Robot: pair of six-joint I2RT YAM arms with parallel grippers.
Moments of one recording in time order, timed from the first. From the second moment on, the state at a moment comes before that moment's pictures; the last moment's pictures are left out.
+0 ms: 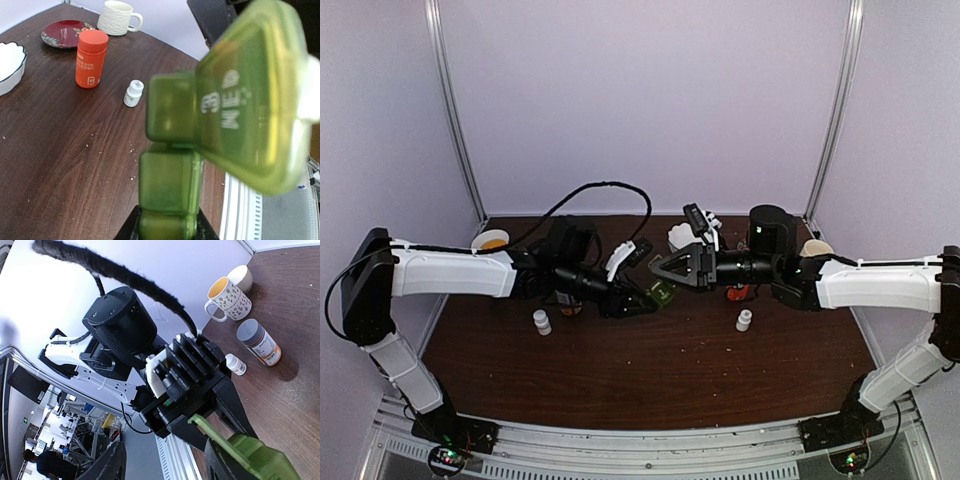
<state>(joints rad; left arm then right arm) -0.85 1.65 1.07 0.01 0.63 -0.10 0.79 1.42 0.88 0.40 -0.67 0.85</state>
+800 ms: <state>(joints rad) -0.83 1.65 1.07 0.11 0.74 -0.25 0.72 1.30 0.84 0.39 -0.60 0.77</state>
